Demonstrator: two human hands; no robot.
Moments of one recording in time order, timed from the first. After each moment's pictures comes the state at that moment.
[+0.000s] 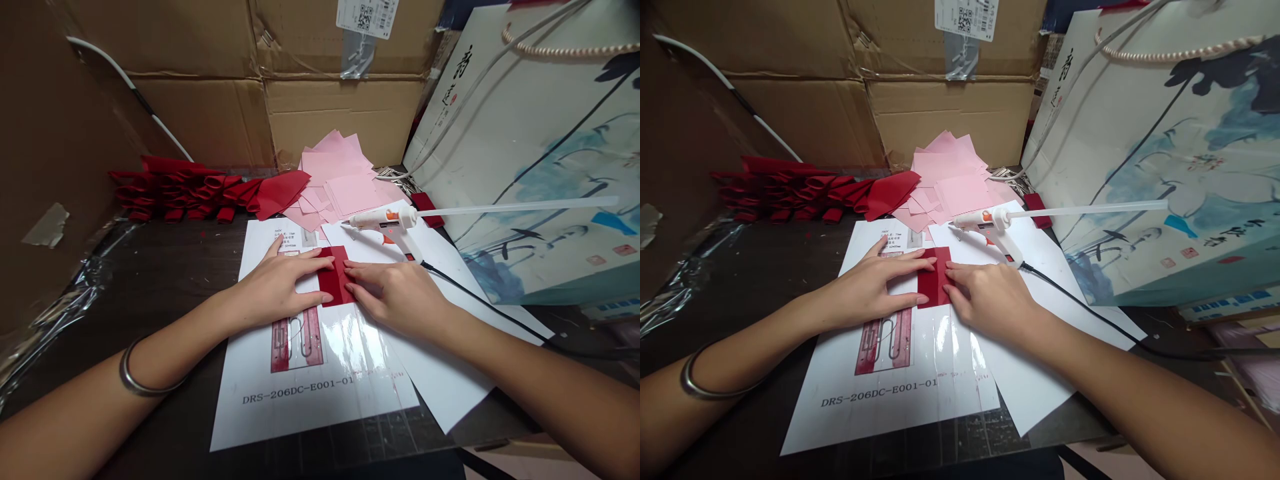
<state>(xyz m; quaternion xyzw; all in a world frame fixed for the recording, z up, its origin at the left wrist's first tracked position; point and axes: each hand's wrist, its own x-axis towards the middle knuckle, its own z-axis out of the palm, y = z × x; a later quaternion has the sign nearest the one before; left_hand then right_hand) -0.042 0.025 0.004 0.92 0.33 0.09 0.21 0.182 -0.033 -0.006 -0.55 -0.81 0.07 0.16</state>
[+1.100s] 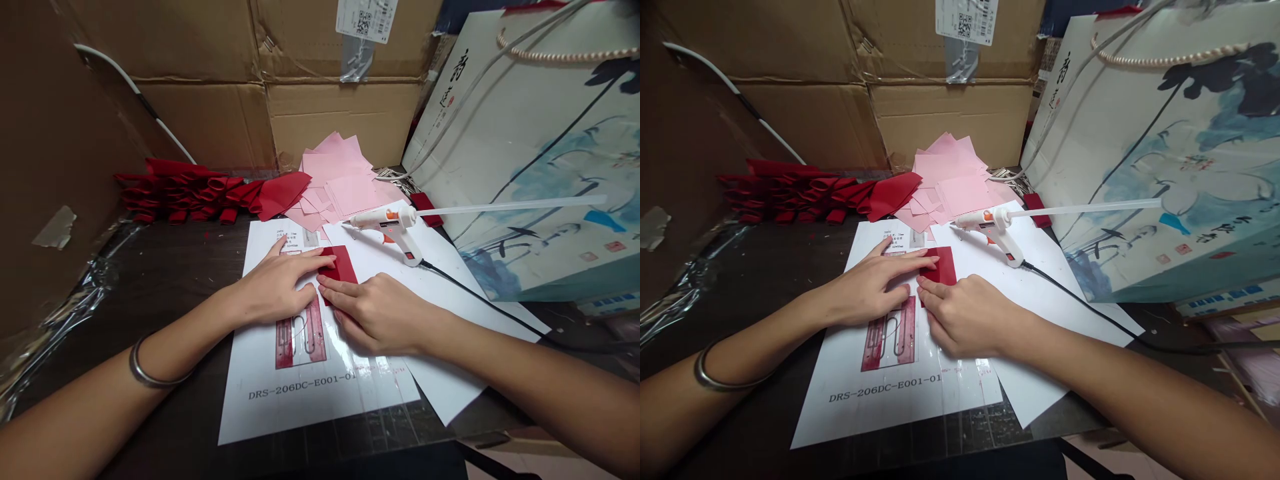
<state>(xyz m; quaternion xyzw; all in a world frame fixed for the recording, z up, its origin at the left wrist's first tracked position) -0.044 0.023 0.012 0.91 0.34 0.05 0.22 0.161 -0.039 0.003 -0.35 -0.93 0.02 0.06</state>
